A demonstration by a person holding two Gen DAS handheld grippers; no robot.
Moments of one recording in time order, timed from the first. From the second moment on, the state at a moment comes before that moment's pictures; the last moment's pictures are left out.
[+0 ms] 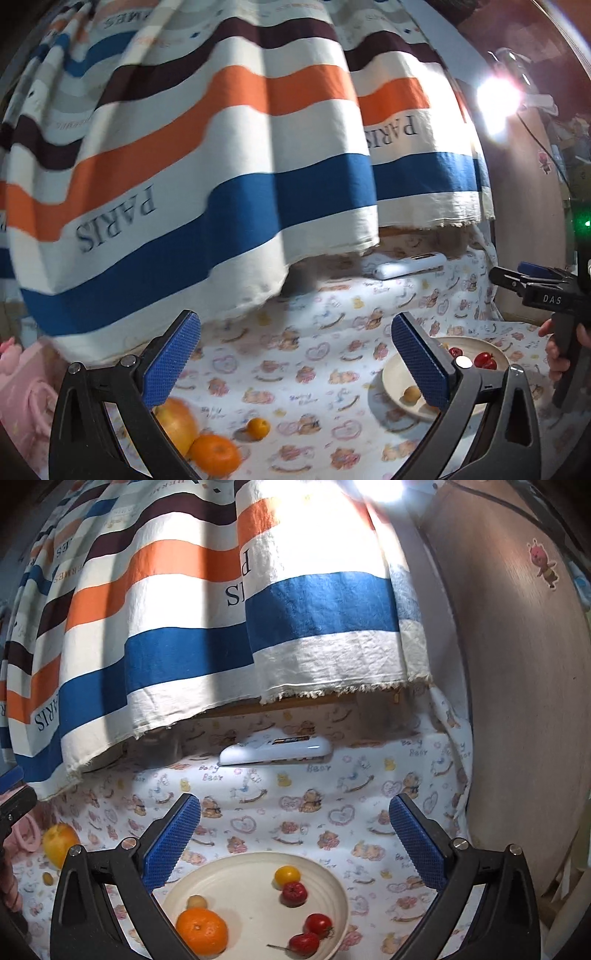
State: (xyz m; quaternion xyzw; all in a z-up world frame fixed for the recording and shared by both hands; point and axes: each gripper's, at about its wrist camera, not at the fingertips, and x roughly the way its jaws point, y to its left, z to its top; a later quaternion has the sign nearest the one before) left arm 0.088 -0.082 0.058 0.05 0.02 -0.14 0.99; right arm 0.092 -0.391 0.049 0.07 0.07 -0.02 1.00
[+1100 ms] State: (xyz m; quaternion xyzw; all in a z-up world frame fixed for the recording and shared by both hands) left arm 0.107 -0.002 0.042 0.02 0.09 -0.09 0.99; right arm 0.082 -0.302 0.094 0.06 0.07 0.10 0.99
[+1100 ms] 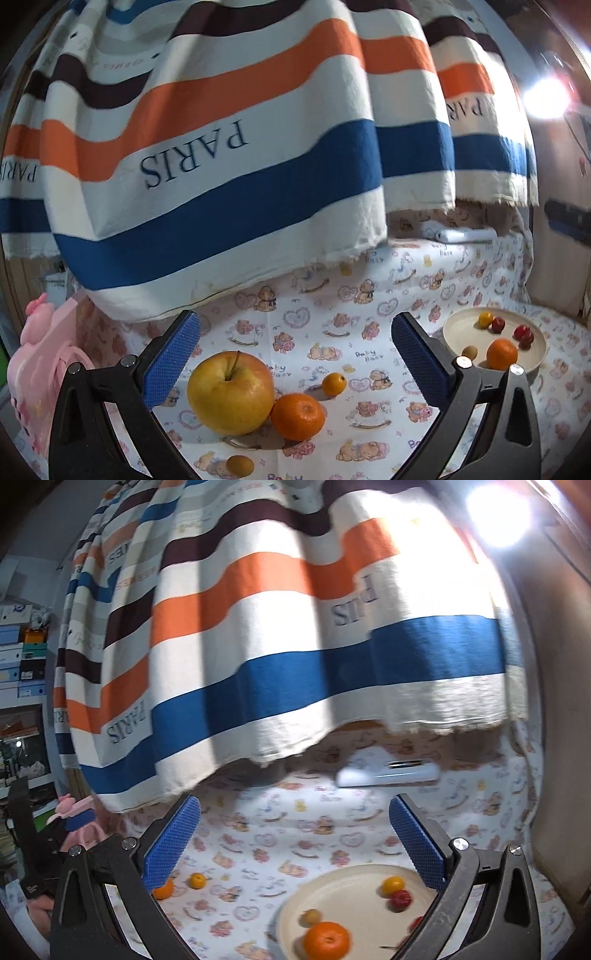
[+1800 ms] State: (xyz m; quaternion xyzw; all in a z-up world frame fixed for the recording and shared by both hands) left arm 0.146 0.056 0.026 -0.08 0.28 -0.04 0.96; right arm 0.141 -0.178 0.059 0.03 0.19 0.17 0.97
